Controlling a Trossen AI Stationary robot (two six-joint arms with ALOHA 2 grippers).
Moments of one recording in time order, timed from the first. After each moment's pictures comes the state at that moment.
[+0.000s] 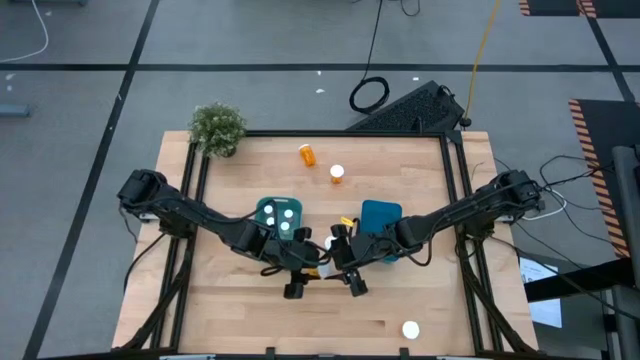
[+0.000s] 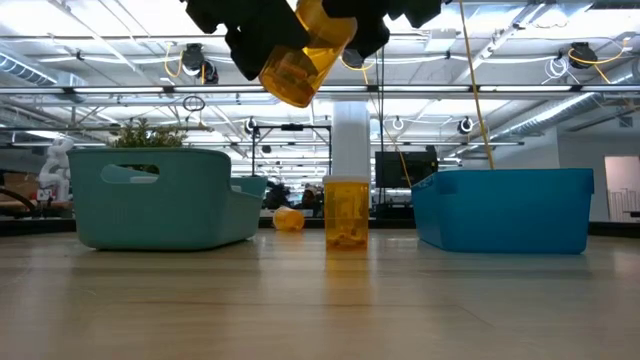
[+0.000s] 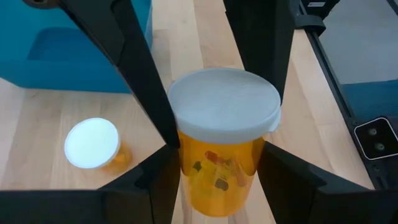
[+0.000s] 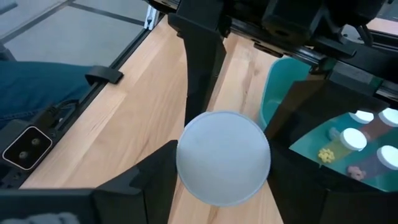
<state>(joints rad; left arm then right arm) -0.35 1.67 1.16 -0.23 -0.08 -0.21 0.33 1.65 1.09 0.00 0.03 -0.04</state>
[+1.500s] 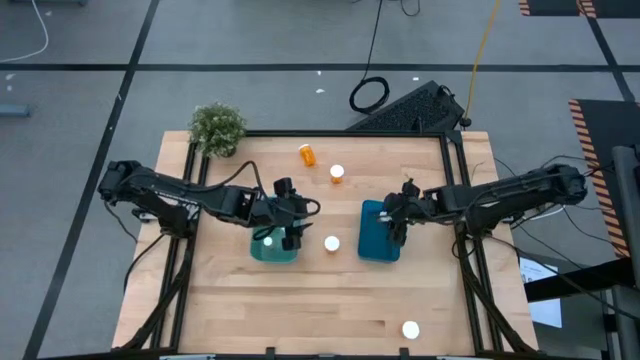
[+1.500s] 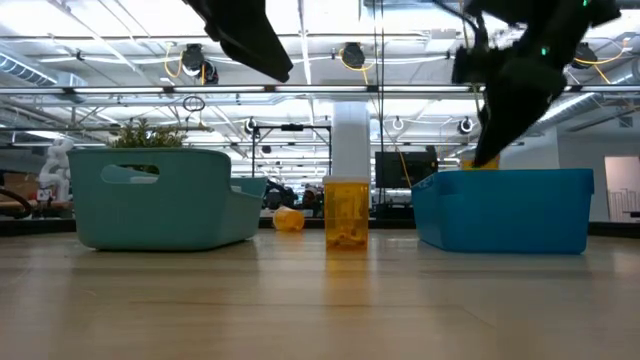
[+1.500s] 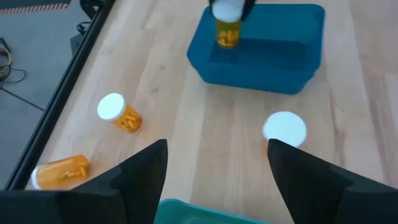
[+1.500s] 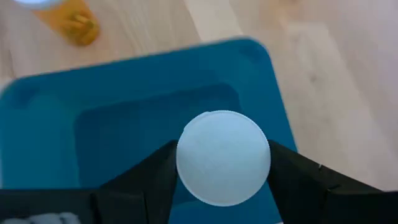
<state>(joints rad) -0.16 1.47 1.16 -0.47 -0.37 -0.07 0.09 1.16 0.69 -0.60 0.24 0.38</state>
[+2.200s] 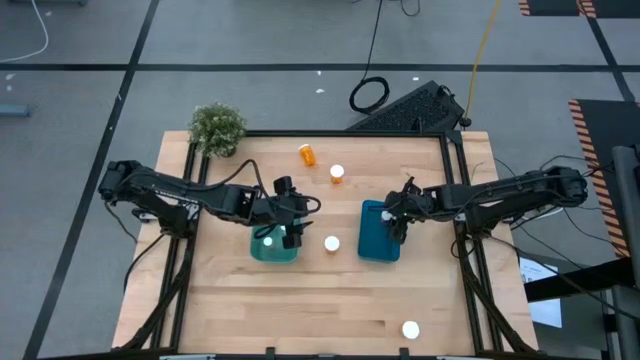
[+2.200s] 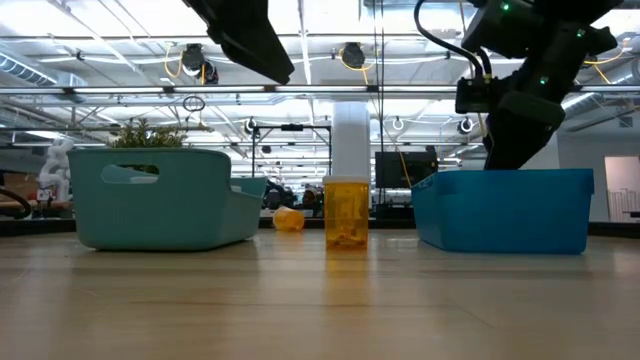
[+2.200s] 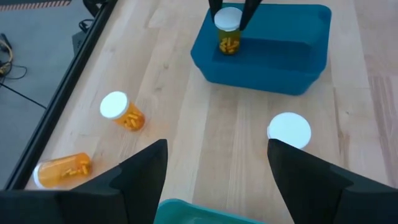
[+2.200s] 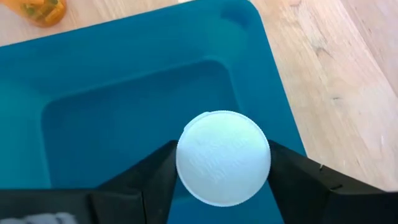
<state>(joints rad) -0.15 1.47 1.16 -0.47 -0.36 -0.08 0.00 1.17 0.59 -0.51 0.18 0.37</state>
